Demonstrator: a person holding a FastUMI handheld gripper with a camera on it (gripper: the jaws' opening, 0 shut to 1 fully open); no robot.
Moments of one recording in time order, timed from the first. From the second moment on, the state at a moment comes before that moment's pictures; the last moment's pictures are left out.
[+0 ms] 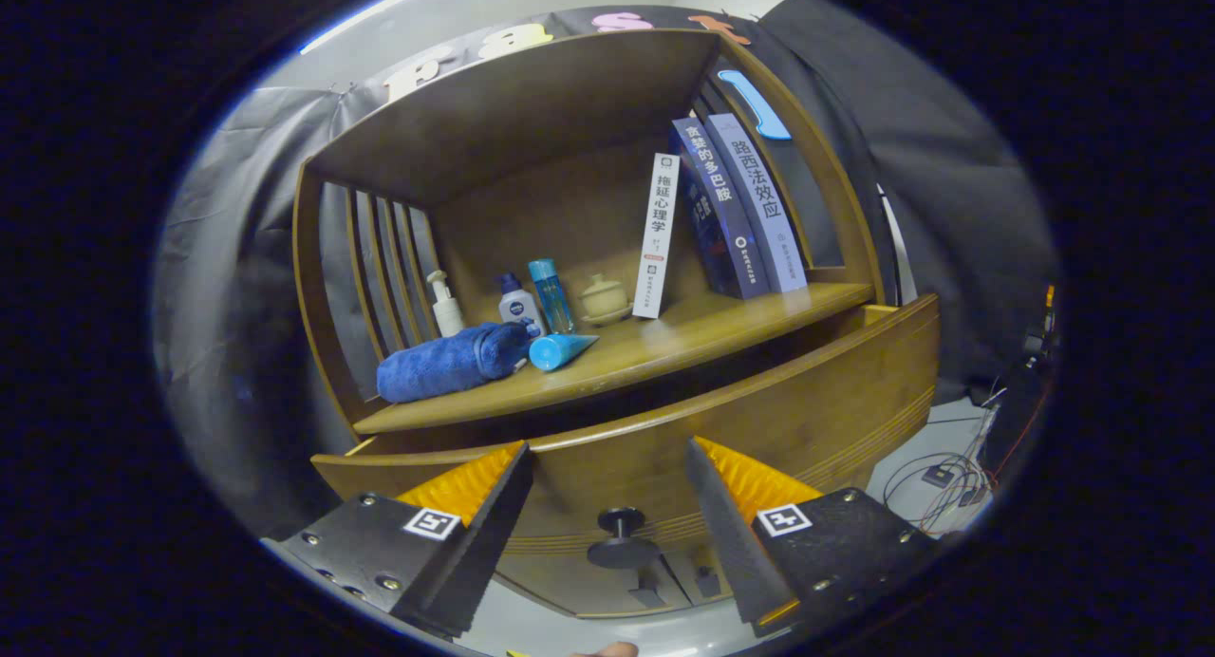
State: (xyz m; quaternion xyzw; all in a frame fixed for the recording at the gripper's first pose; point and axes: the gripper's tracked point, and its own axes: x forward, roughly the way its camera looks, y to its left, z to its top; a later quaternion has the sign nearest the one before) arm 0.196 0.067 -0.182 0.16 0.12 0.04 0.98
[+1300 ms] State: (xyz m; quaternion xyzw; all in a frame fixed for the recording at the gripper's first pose) arm 0.241 0.064 -0.180 0.12 0.16 0.02 0.98
